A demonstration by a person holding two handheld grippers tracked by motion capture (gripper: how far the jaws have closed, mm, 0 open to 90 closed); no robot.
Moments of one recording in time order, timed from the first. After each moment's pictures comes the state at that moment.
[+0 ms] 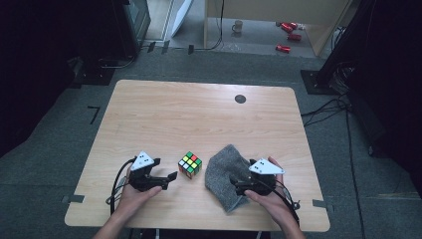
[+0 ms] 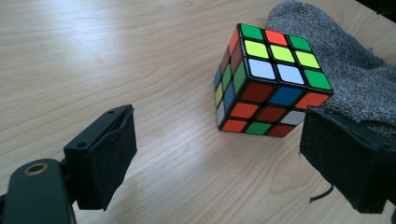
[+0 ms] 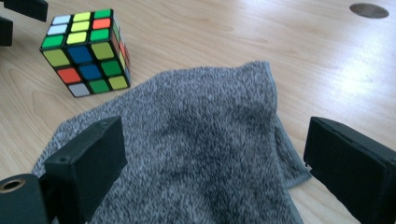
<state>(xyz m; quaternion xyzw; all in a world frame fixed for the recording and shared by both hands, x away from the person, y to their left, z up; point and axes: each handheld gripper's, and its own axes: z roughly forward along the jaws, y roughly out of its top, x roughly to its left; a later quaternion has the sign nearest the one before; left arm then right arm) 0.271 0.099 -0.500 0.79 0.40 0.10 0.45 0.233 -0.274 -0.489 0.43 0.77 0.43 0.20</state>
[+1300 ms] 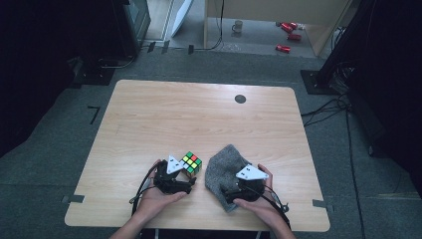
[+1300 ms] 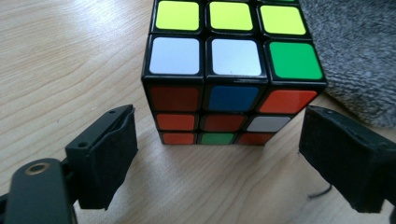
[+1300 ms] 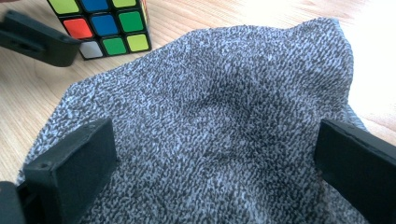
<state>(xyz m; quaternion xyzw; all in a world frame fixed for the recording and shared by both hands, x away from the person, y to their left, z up) 0.270 0.028 -0.515 0.84 0.38 0.14 0.36 0.230 -0.246 -0.515 0.42 0.80 0.40 0.19</state>
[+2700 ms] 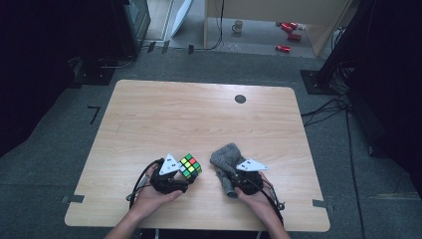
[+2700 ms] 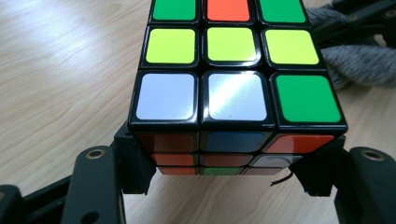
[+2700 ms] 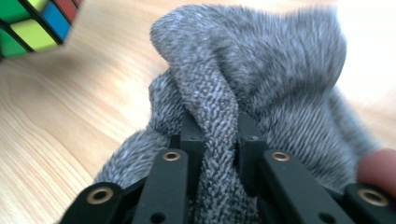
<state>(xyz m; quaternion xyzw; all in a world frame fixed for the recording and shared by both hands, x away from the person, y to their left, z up) 0.265 0.037 -0.486 0.85 0.31 0.12 0.42 0.246 -0.244 -0.510 0.47 0.78 0.38 0.16</state>
